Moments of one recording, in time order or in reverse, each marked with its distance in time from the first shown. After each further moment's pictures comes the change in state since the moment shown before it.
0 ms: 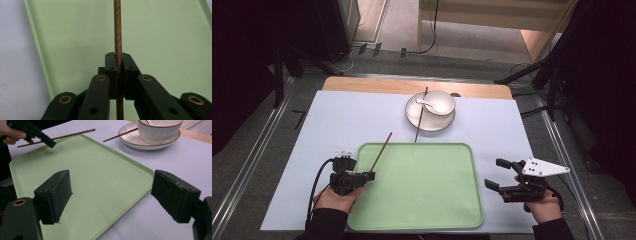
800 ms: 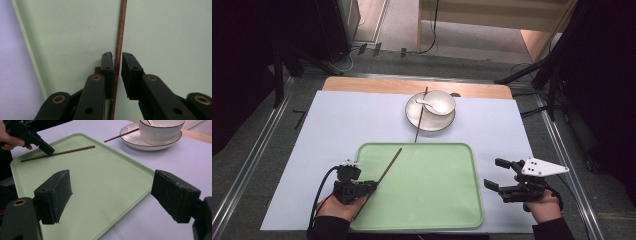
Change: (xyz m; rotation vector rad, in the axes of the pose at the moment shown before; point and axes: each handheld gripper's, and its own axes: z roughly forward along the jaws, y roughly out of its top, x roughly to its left) left arm -0.006 -0.010 0.008 0.057 0.046 0.055; right arm 0.001 0.001 0.001 0.000 0.006 -0.001
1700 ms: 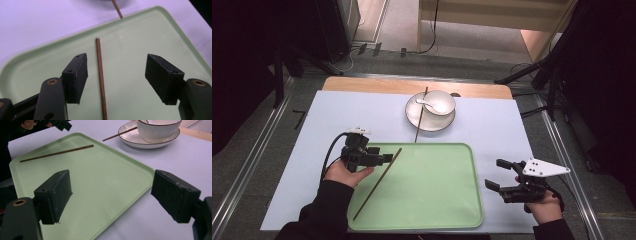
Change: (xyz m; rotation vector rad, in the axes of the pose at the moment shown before) left arm -0.004 0.090 -0.004 -0.112 -0.161 0.185; right arm -0.001 -0.003 -0.002 0.001 -0.006 0.013
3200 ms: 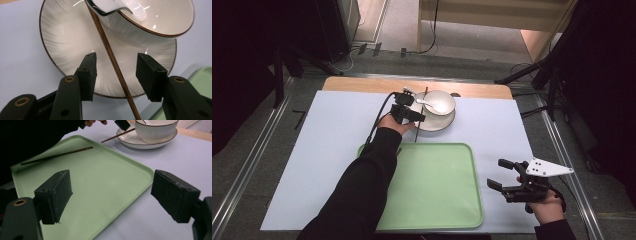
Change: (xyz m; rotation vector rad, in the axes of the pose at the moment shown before) left arm 0.001 0.127 0.136 0.063 0.137 0.051; right arm -0.004 -0.002 -0.004 -0.014 0.001 0.019
